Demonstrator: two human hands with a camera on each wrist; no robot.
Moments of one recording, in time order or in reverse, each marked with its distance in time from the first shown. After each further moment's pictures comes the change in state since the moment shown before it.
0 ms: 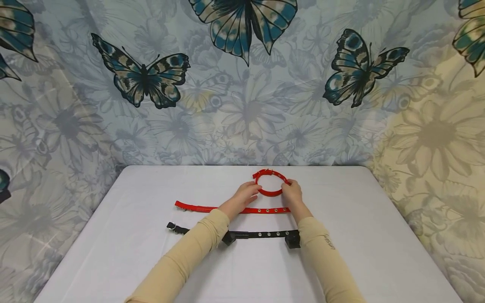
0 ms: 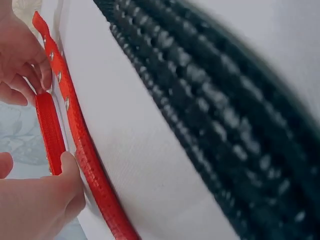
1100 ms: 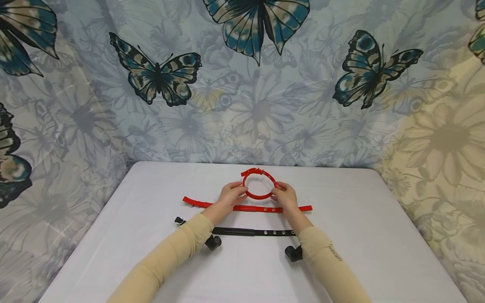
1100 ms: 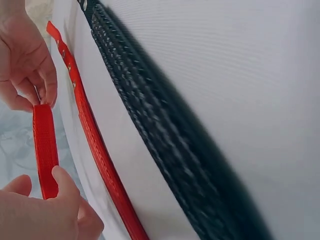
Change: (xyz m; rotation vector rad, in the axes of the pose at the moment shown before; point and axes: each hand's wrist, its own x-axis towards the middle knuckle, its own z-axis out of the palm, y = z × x) left_hand -0.035 0.006 -0.052 -0.250 0.198 0.011; right_hand -0.046 -0.009 0.029 0.271 -0.125 -0.049
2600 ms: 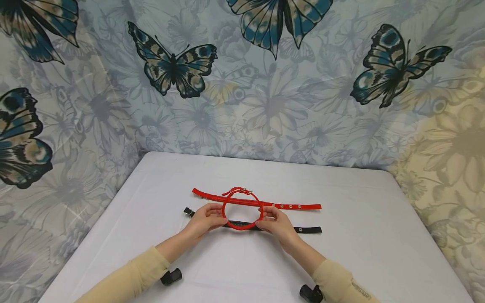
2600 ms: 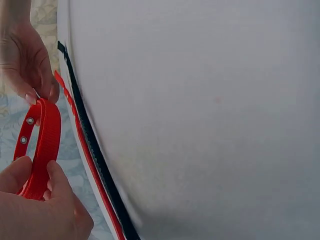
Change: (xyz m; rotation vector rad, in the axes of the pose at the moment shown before) left_hand -0.096 -0.010 -0.109 0.224 -0.146 0.088; right_hand -0.093 0.024 0.025 -0.058 -0.330 0.009
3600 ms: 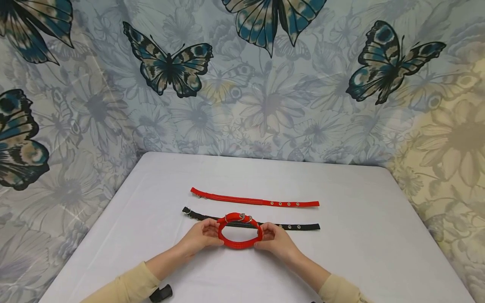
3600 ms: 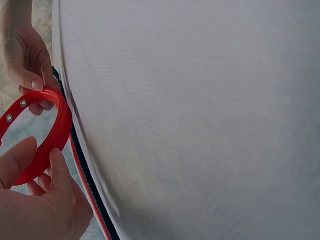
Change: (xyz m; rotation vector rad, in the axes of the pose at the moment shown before) left_hand -0.036 -0.018 -0.007 0.130 -0.127 0.033; right_hand -0.033 0.027 -0.001 -0.194 -0.094 -0.040
